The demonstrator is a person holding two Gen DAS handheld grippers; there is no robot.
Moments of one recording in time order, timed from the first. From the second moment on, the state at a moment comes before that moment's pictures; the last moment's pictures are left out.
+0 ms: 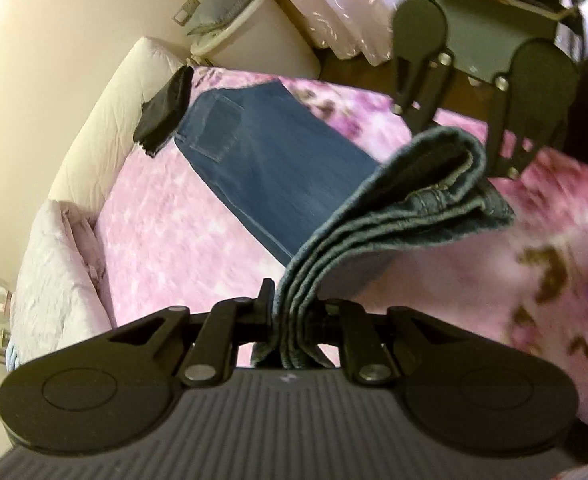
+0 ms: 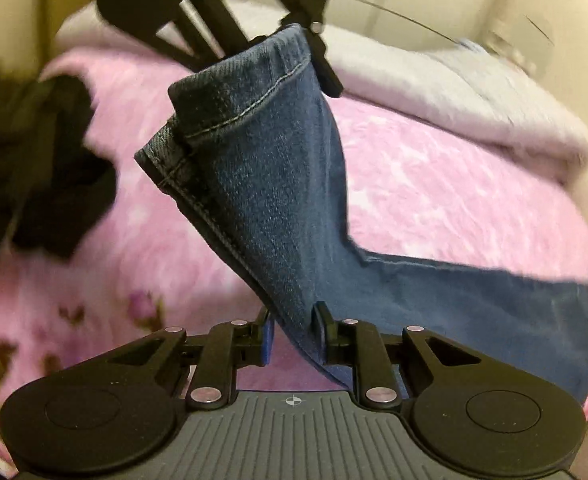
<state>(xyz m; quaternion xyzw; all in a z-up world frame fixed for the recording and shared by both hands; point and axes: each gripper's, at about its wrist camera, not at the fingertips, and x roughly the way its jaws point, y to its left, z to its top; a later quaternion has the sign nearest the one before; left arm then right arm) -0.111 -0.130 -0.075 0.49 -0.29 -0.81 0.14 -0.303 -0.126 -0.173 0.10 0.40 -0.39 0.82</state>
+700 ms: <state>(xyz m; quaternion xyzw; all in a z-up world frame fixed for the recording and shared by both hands) -0.450 -0.403 -0.196 0.63 -0.18 -0.76 -0.02 -0.623 -0.333 -0.174 0.36 0.27 -0.48 0.75</state>
